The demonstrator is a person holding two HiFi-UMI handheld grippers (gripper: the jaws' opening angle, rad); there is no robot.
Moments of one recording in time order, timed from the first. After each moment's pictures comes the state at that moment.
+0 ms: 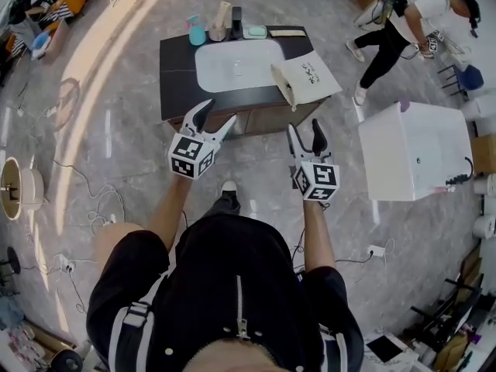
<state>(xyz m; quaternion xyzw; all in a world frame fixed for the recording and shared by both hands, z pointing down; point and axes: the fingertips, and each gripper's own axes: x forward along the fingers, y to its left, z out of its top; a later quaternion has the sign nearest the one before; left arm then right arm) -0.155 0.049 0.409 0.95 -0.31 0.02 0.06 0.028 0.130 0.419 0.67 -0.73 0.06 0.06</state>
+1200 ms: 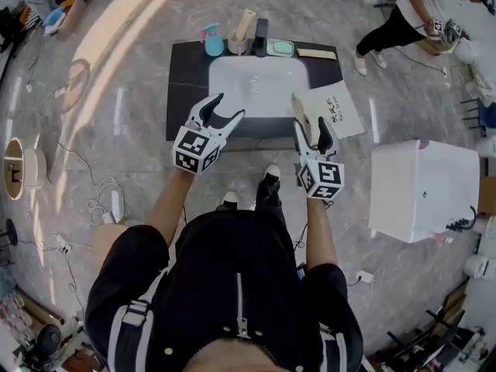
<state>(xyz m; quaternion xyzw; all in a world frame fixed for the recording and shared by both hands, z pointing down) -0.131 -0.122 0.437 0.93 -0.35 0.06 0.07 0.056 -0.066 0.455 0.63 -0.77 0.09 0.08</state>
